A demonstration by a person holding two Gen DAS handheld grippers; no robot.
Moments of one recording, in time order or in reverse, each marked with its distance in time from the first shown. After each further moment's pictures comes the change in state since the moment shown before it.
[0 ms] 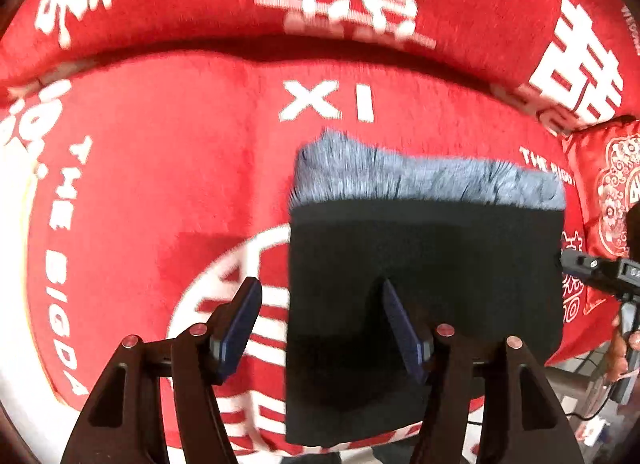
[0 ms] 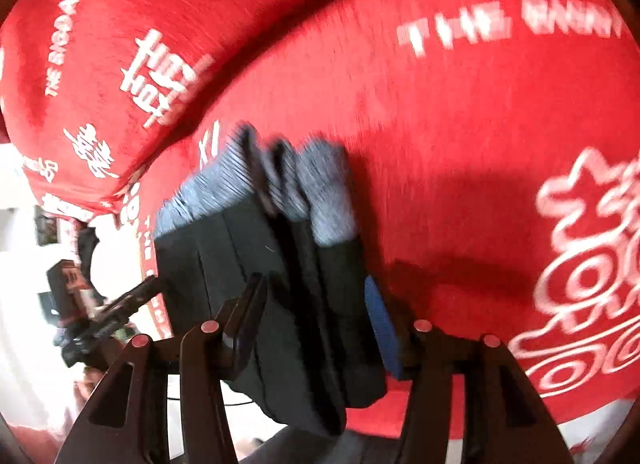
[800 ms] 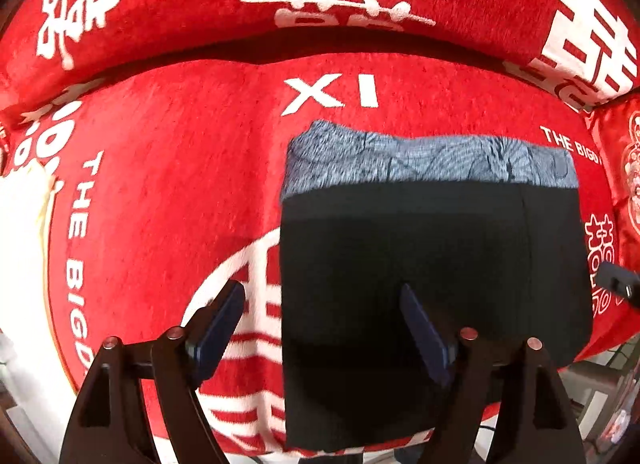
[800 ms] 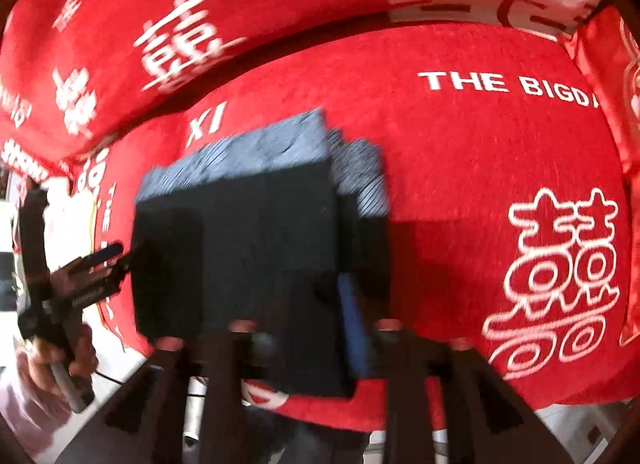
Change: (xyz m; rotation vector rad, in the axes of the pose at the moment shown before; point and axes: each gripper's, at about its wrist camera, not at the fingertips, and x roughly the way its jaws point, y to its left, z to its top) left arm 0.016 -0.027 -0.005 0.049 0.031 0.139; right arm -0.006 0.054 -0.042 -0.174 -0.030 -0.243
